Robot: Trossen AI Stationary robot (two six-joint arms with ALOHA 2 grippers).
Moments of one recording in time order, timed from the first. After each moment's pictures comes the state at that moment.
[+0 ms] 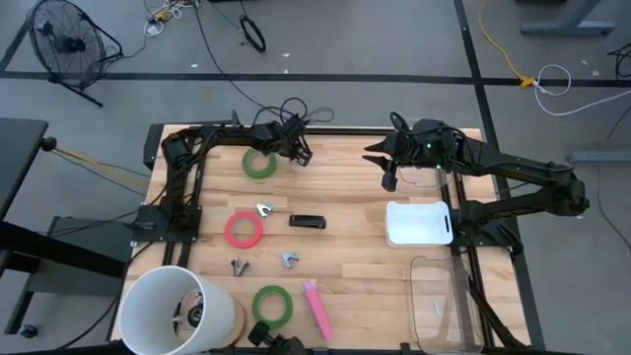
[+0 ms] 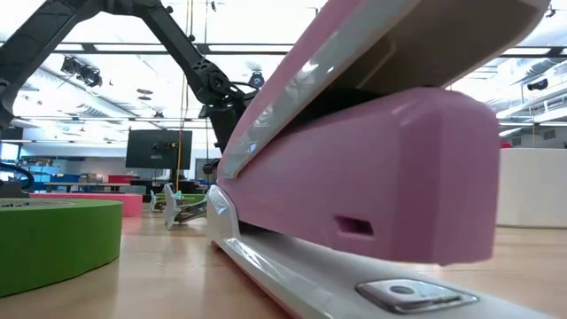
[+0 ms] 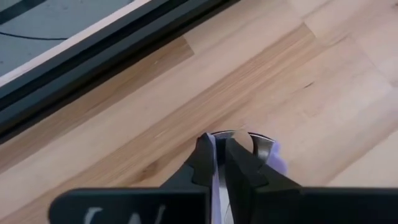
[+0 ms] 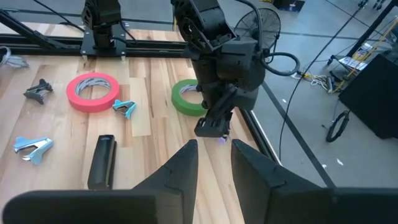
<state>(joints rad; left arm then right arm) 0.58 2.01 1.25 -0.32 -0.19 -0.35 -0.28 1.08 1.07 -0.44 0.04 -0.20</state>
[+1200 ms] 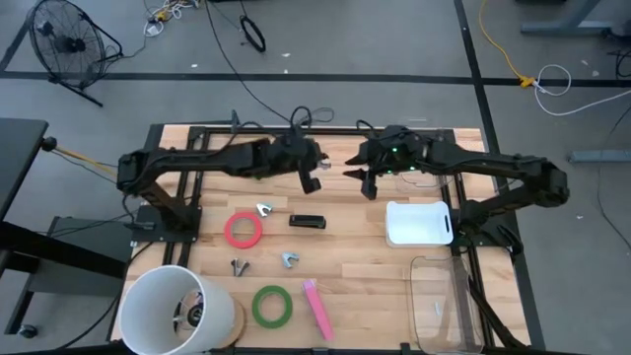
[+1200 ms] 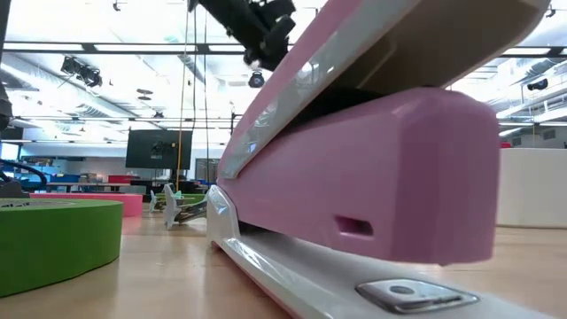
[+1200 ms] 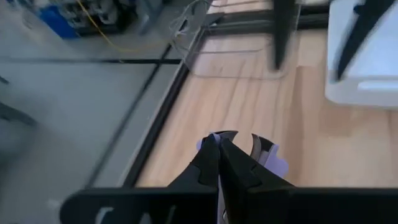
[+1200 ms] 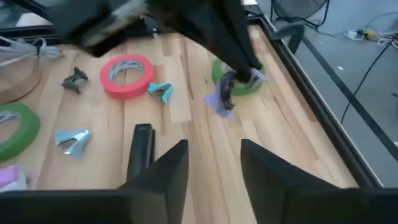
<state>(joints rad) 0.16 1.59 1.32 -0.27 -0.36 0.17 -0.28 1.30 1.07 -0.34 -0.11 -0.07</state>
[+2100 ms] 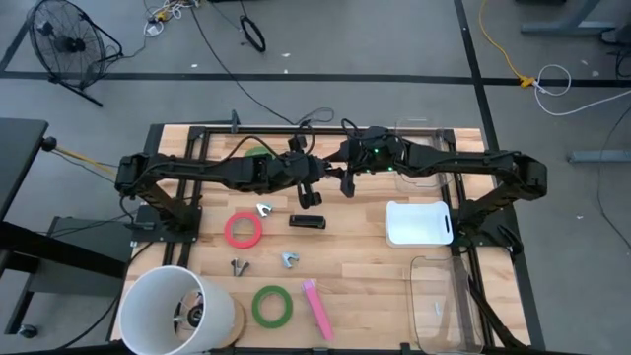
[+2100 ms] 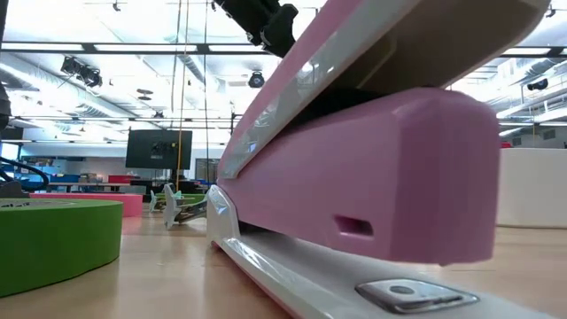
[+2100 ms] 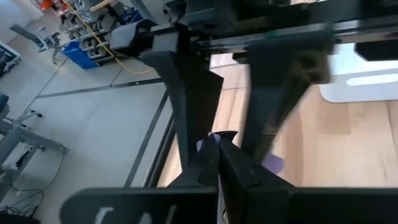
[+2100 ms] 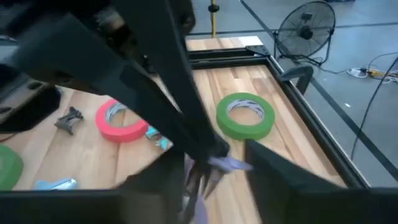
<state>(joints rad) 0.05 1.59 1.32 -0.22 -0.49 0.27 -0.28 1.47 1.07 -0.03 -0.15 -0.07</state>
